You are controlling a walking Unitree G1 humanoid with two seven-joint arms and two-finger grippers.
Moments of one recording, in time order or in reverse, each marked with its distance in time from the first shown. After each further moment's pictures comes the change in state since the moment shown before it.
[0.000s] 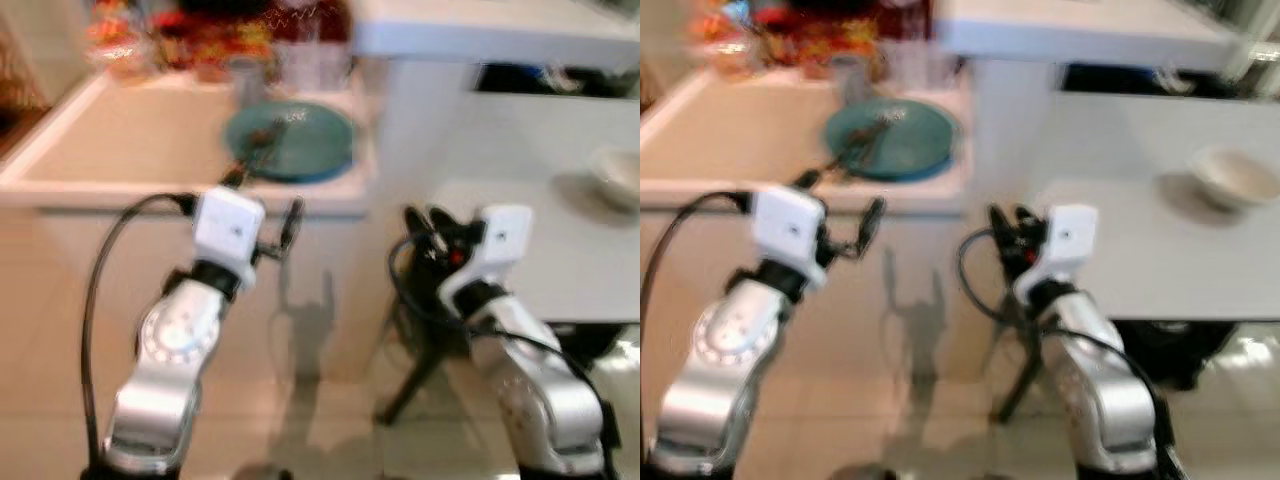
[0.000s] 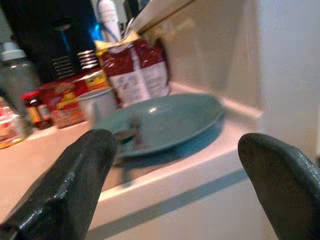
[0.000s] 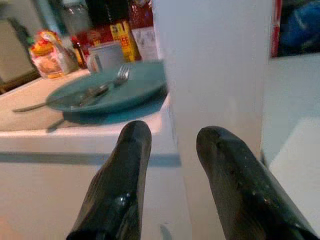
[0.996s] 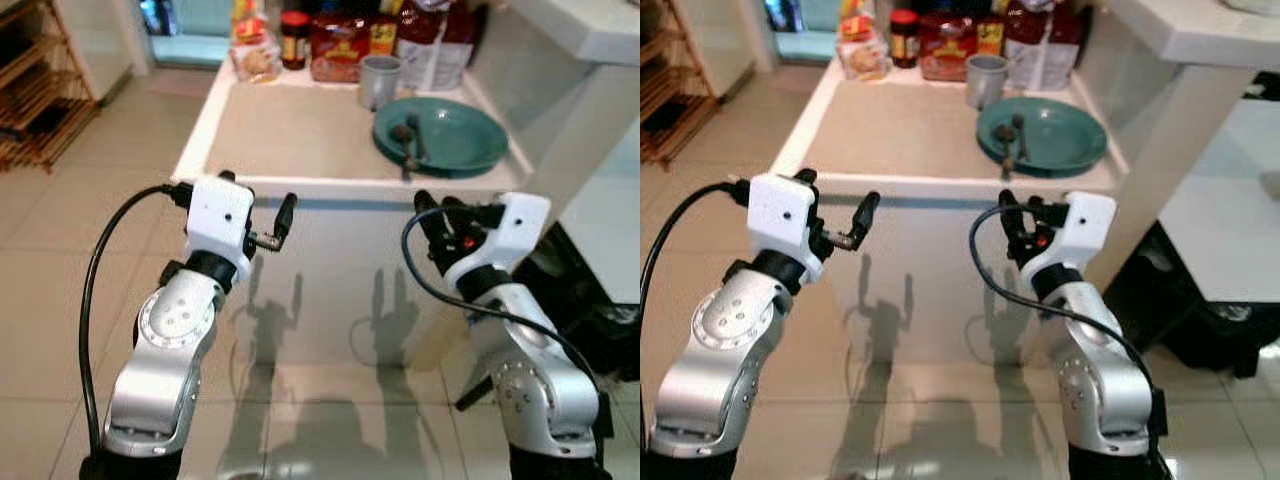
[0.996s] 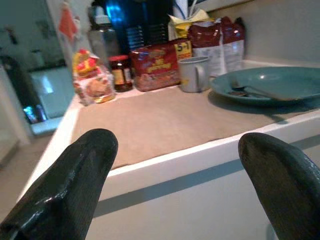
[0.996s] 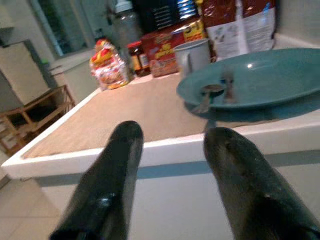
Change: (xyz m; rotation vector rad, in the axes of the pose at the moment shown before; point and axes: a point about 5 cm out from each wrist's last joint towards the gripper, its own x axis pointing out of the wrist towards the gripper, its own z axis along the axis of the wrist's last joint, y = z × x) left arm 0.008 0.007 -0.002 -0.090 0.039 0.023; right arm 0.008 -0.005 0.014 0.103 -0.074 -0.055
